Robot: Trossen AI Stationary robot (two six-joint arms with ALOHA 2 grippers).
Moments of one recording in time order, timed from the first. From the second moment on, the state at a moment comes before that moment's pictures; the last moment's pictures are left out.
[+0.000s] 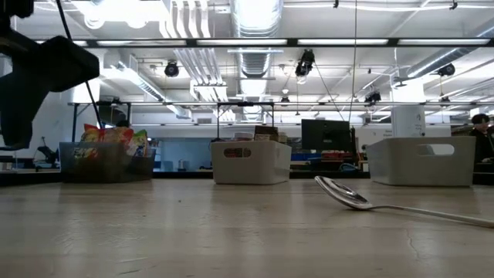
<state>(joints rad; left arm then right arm) -0.67 1.65 1.05 -0.68 0.02 -0.40 0.25 1.88 2.24 -1.20 0.41 0.45</state>
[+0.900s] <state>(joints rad) -0.68 1.69 1.03 -0.71 0.07 -0.36 0.33 1.86 2.23 -1.20 0.48 0.50</state>
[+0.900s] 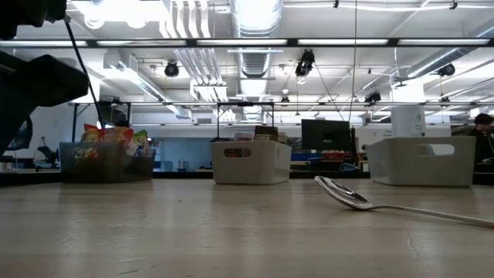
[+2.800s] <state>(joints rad) -0.65 1.74 1.03 -0.73 0.07 -0.38 0.33 1.86 2.20 -1.24 0.46 0.52</state>
